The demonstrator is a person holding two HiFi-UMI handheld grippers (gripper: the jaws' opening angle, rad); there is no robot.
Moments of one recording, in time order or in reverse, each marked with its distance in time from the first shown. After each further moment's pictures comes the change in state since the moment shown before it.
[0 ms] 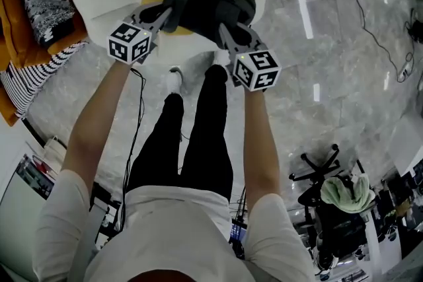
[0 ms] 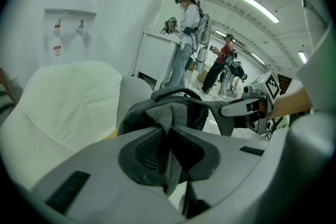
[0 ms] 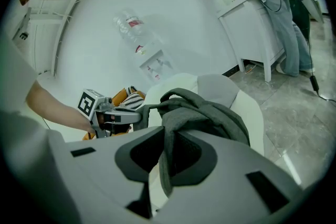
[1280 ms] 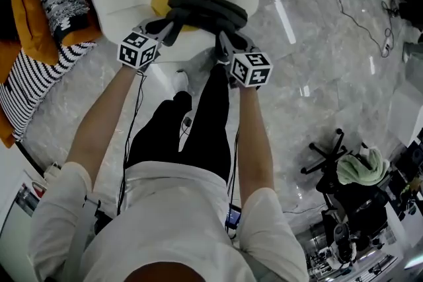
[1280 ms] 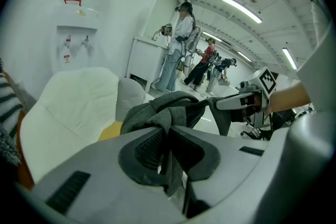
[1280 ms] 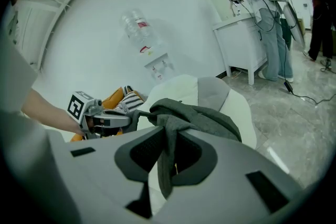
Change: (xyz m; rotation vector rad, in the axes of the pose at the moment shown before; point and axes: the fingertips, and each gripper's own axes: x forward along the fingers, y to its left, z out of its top) left arm -0.135 -0.040 -0.064 0.075 -0.008 -0.086; right arm -0.054 0.129 -0.055 0.014 -0.034 -0.181
